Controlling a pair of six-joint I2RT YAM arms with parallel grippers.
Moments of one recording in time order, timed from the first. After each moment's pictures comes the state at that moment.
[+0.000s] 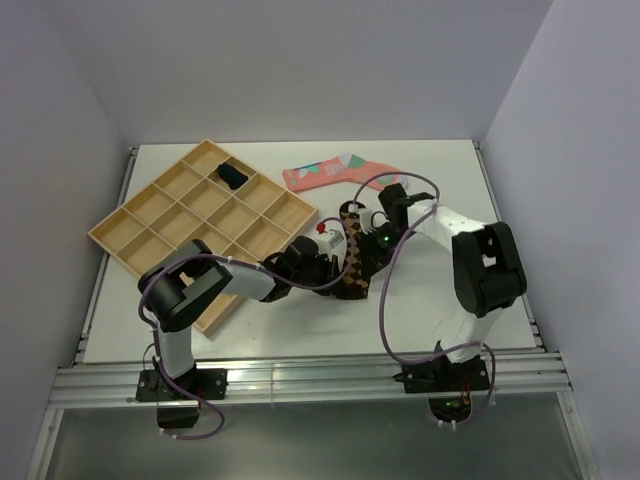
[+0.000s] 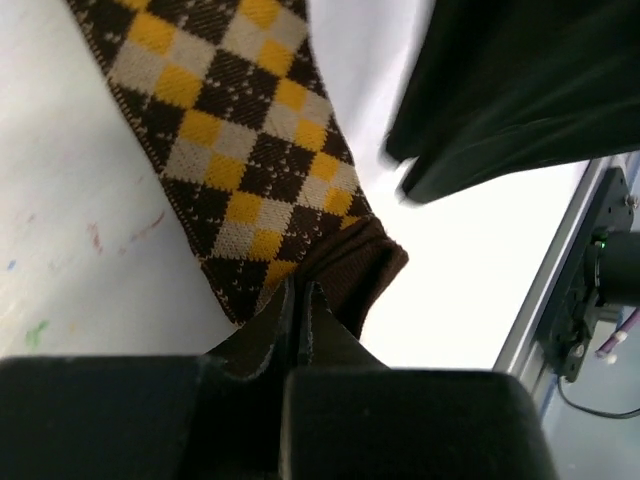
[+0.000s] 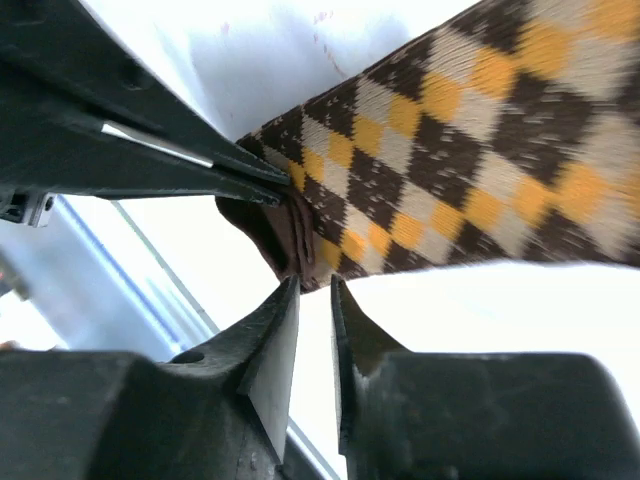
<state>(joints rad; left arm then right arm) -0.88 1.88 0.81 0.53 0.33 -0.57 0.29 1.78 1.13 -0.87 -0.64 -0.34</state>
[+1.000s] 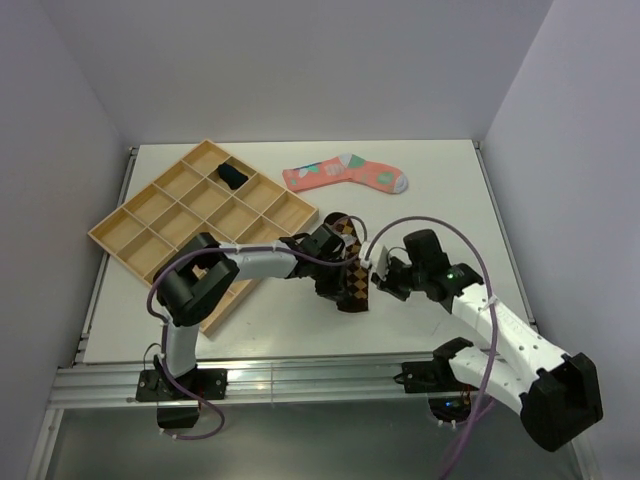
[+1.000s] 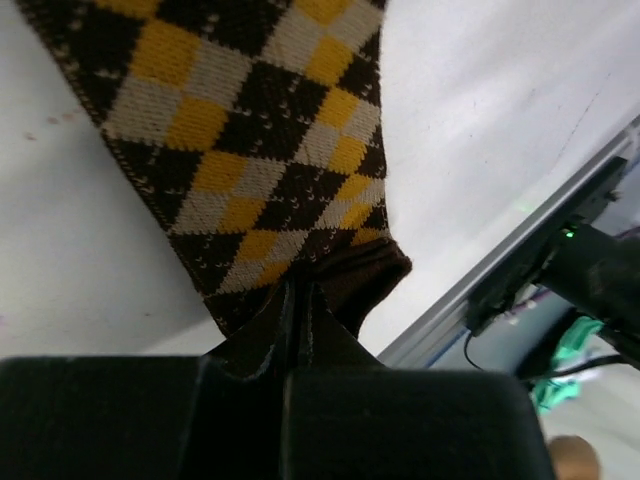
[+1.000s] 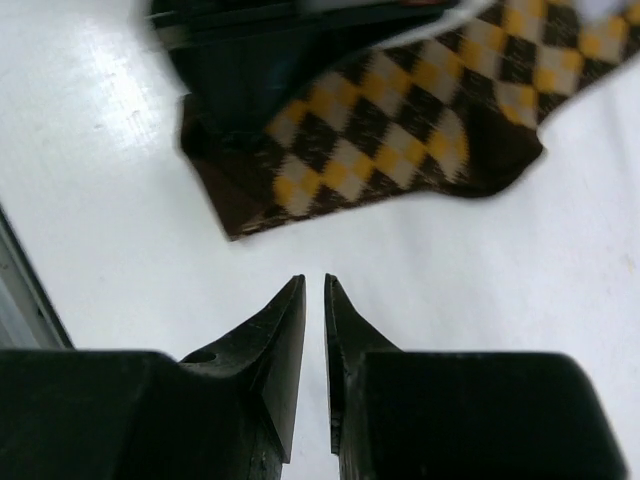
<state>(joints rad) -0.91 1.96 1.18 -0.22 0.38 -0.77 0.40 0.96 0.62 -0.56 -0.43 -0.66</state>
